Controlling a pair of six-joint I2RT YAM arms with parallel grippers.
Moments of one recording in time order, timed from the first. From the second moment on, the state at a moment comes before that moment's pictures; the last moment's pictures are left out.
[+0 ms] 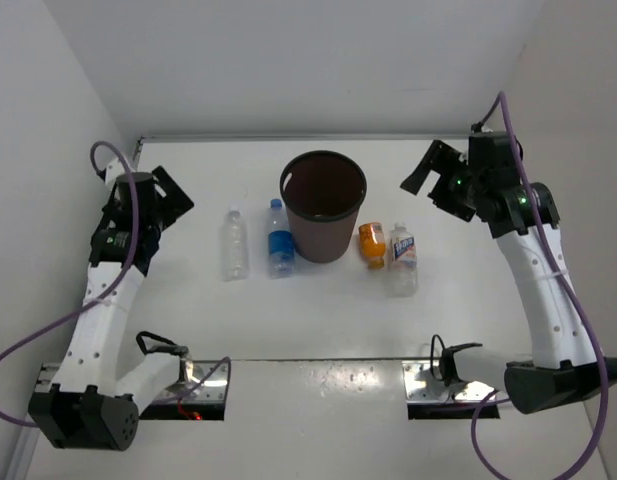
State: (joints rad) left arm -0.02 1.00 1.04 -0.60 -0.32 -0.58; right arm 0.17 1.21 1.46 -0.93 -0.03 0.60
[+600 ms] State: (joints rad) left arm -0.19 0.88 1.16 -0.62 -0.26 -0.42; right arm 0.16 1.05 1.36 -1.03 -0.03 0.61
